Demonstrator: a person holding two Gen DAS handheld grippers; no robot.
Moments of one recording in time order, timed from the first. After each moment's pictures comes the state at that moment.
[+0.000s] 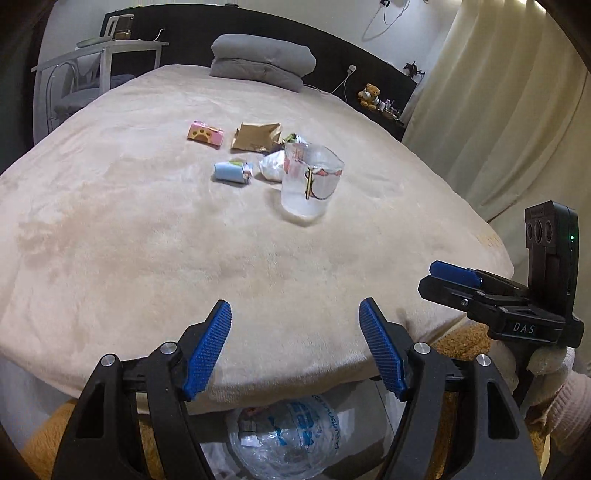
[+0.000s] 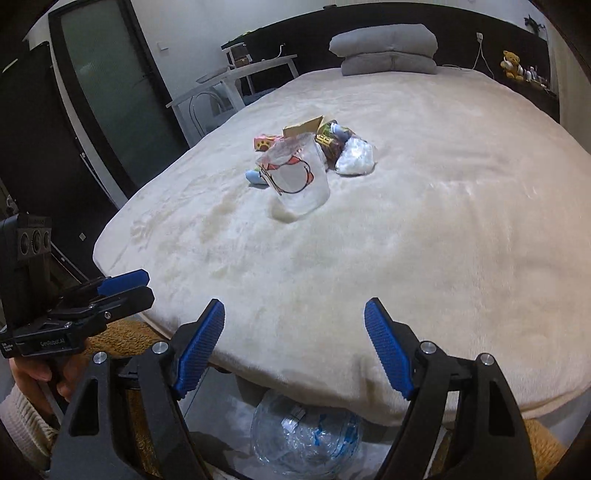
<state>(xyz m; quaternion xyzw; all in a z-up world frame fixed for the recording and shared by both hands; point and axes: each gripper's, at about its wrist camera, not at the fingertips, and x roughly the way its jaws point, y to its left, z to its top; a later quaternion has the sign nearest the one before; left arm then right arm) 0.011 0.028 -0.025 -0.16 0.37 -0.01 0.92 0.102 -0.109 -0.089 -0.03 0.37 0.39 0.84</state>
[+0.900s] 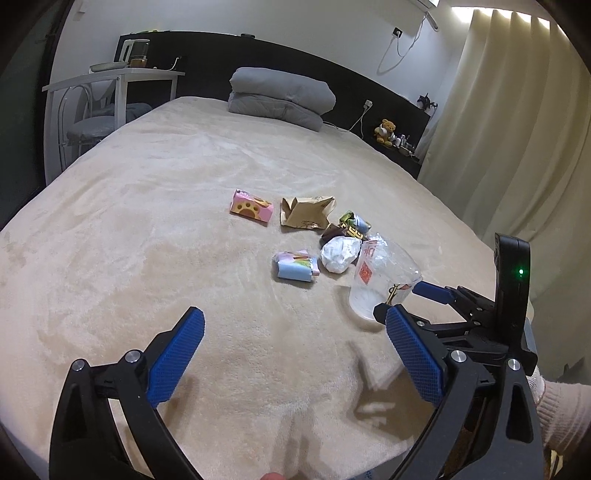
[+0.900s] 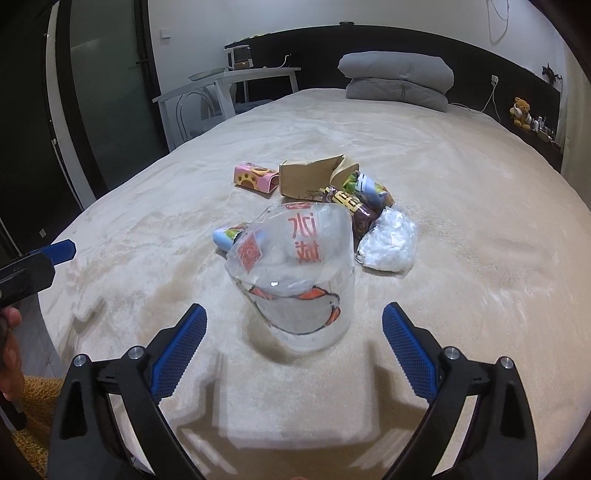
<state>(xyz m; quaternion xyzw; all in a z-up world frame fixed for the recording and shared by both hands) 0.074 0.118 0.001 -0.16 0.31 0.02 0.94 0.198 0.007 -0.099 -0.08 0.33 0.36 0.87</state>
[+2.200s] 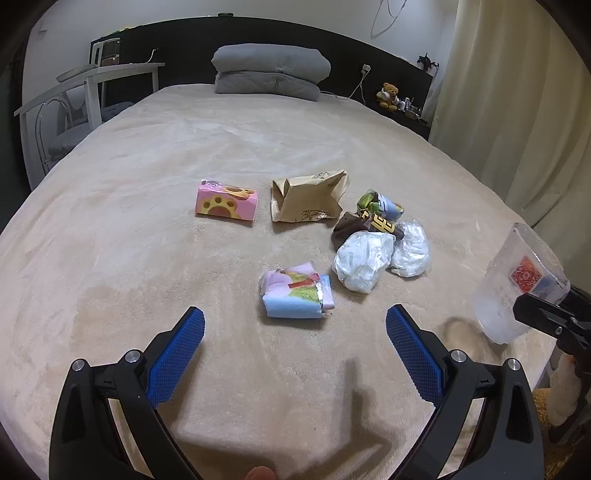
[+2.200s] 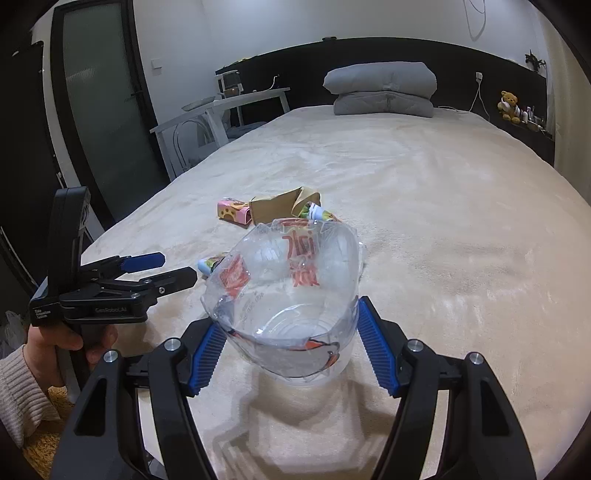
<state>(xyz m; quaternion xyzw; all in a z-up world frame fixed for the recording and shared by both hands) 0.185 0.106 -0.042 -0.10 0.36 0.02 0.93 0.202 -0.066 -0.068 -0.03 0.31 0.37 0.88</state>
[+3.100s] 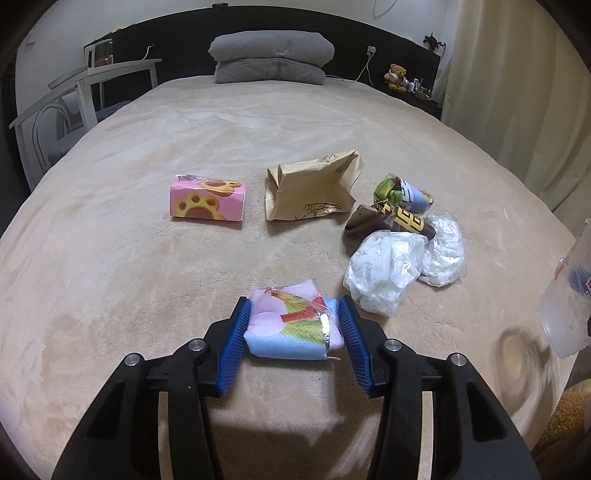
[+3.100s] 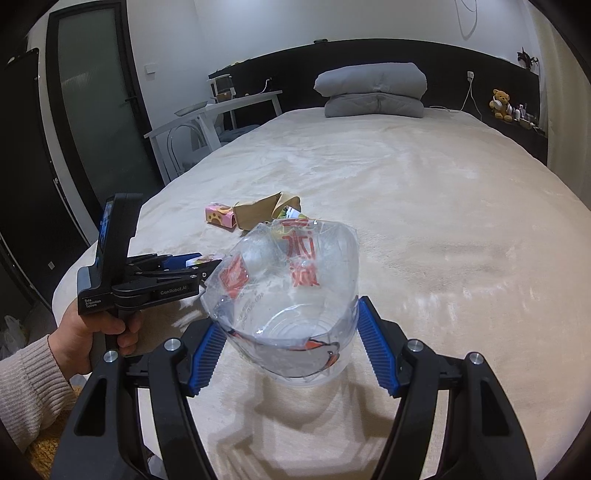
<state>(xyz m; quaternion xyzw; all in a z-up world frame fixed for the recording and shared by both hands) 0.230 0.098 -0.064 -0.07 0.39 0.05 0.92 0.204 -0.089 -0.065 -0.02 0.31 0.36 0.88</state>
